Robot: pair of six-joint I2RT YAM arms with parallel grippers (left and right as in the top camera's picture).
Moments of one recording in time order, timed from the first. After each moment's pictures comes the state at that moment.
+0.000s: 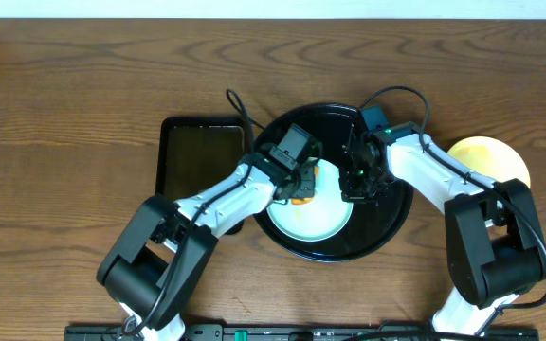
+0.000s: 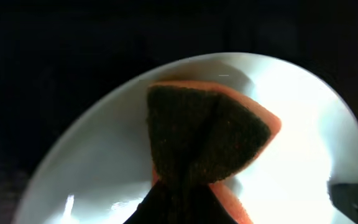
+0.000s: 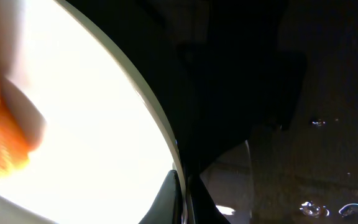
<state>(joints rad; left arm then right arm) -0.65 1.85 1.07 -0.39 0.07 -0.62 0.34 1.88 1.15 -0.84 -0.23 0.28</state>
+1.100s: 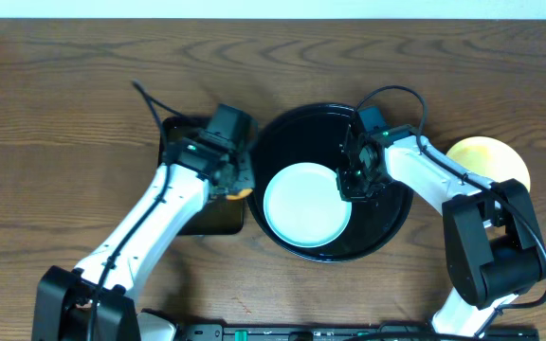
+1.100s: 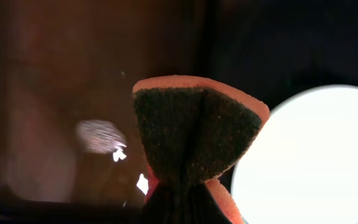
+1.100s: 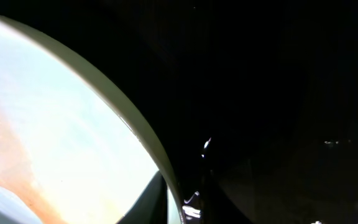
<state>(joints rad) -0.37 1.52 1.09 -0.84 -0.03 -0.52 0.36 1.88 1.14 -0.78 -0.23 0.28</state>
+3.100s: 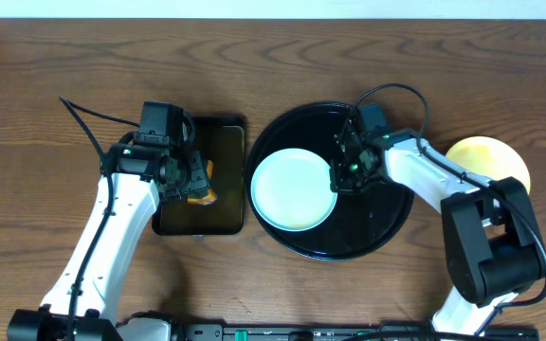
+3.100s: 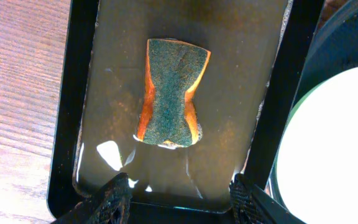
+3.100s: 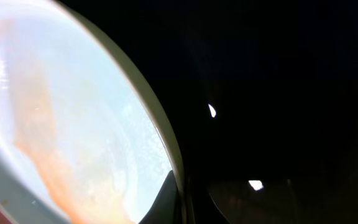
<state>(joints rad) -0.12 1.41 1.05 -0.92 0.04 -0.36 0.34 1.89 1.10 -0.59 -0.40 0.33</state>
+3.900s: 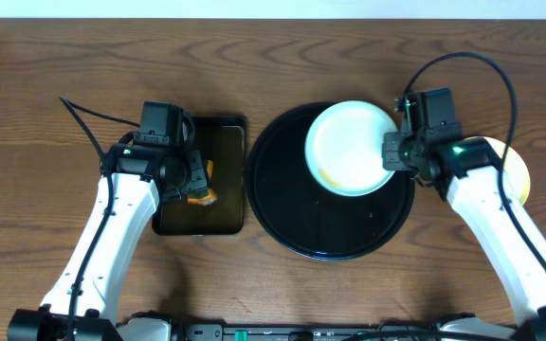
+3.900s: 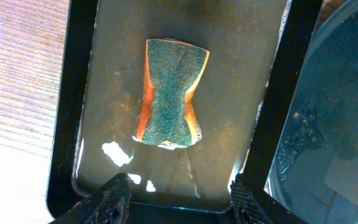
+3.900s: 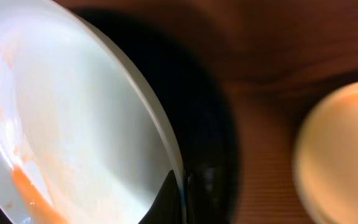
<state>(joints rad) -0.12 1.41 1.05 -0.91 0.05 -0.36 0.24 1.43 1.10 -0.70 0.11 0.21</state>
